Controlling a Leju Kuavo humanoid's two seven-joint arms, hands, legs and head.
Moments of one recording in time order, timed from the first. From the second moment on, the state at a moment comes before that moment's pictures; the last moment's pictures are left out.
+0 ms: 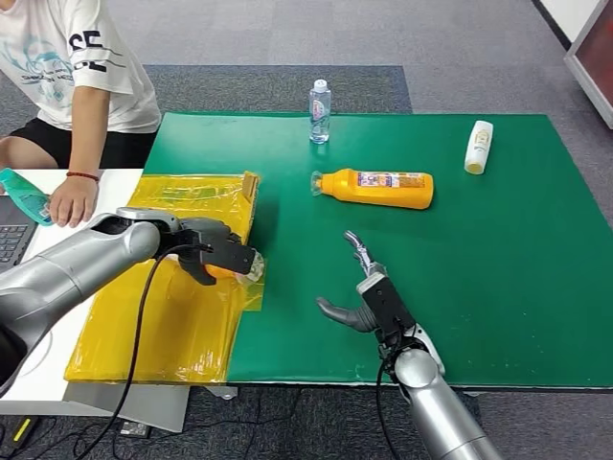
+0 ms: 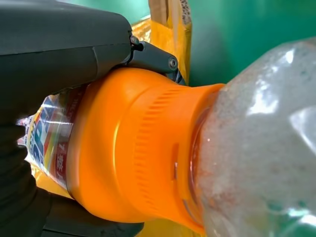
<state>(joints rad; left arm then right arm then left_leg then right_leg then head) -1.09 0.31 -1.30 -0.76 -0.13 -0.64 -0.17 -0.30 0.10 0.44 -1.11 0.26 -0.06 -0.43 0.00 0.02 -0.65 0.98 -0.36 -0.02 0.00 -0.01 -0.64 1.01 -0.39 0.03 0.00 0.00</state>
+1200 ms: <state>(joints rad) -1.15 0.40 -1.35 -0.74 0.12 -0.71 -0.17 -0.34 0.10 0.55 -1.07 0.20 -0.04 -0.44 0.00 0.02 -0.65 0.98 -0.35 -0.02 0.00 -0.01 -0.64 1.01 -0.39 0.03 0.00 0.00</state>
